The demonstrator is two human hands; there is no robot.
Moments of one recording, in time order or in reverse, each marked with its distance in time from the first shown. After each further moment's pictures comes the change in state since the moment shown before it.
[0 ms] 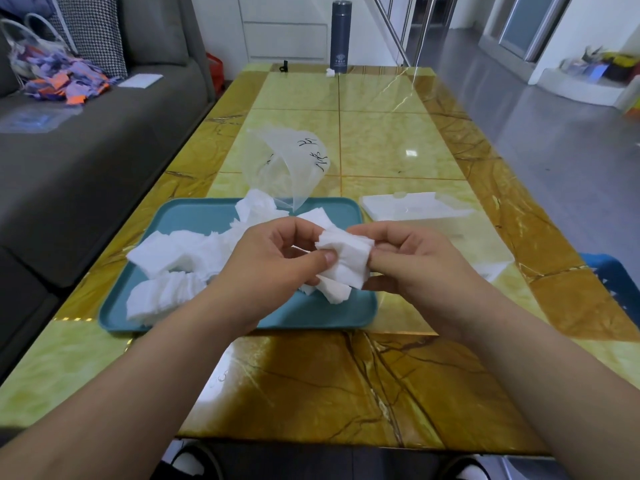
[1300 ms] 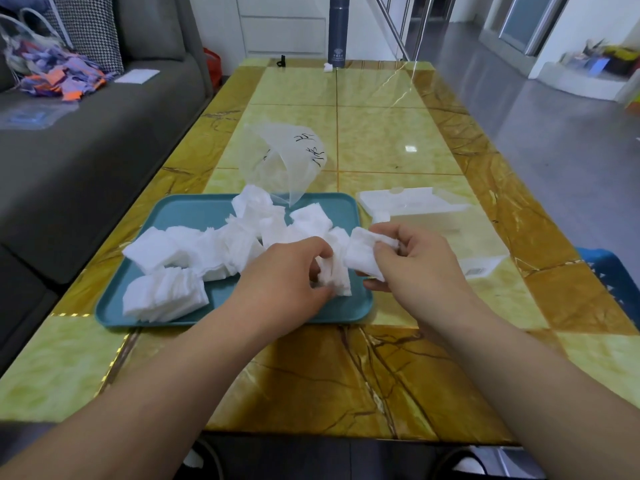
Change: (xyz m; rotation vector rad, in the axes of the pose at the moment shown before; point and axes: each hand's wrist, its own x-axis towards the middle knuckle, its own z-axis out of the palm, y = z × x) left_hand -0.001 -0.011 0.019 0.845 -0.037 0.060; right_hand -0.001 0.013 0.012 -0.138 0.364 0.013
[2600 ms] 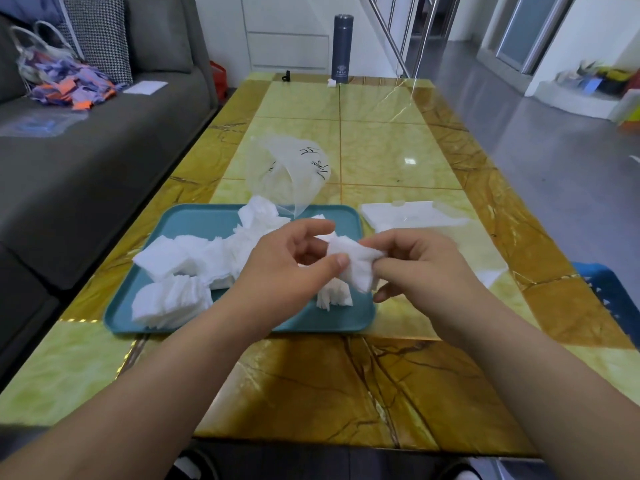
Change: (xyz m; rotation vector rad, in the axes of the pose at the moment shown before) left_hand 0.001 0.000 -0.010 -0.762 0.103 -0.031; right_hand -0.007 -0.028 -0.012 -0.085 -0.188 -0.060
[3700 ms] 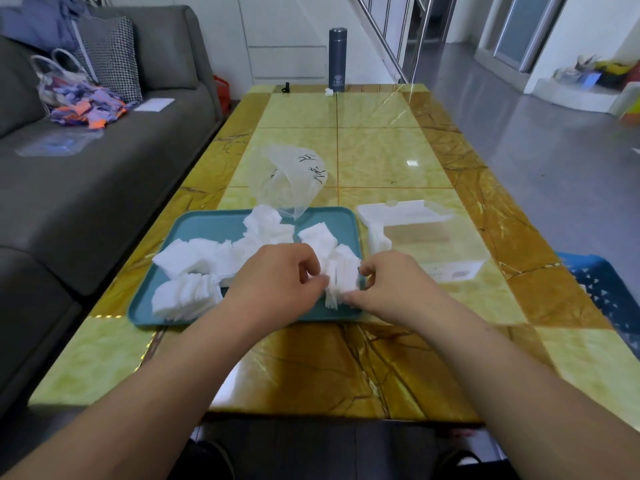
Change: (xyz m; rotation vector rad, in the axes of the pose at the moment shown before) left_hand -0.017 0.012 -0.008 0.814 0.019 0.075; right_hand 0.001 0.014 0.014 -0.793 -0.067 0.053
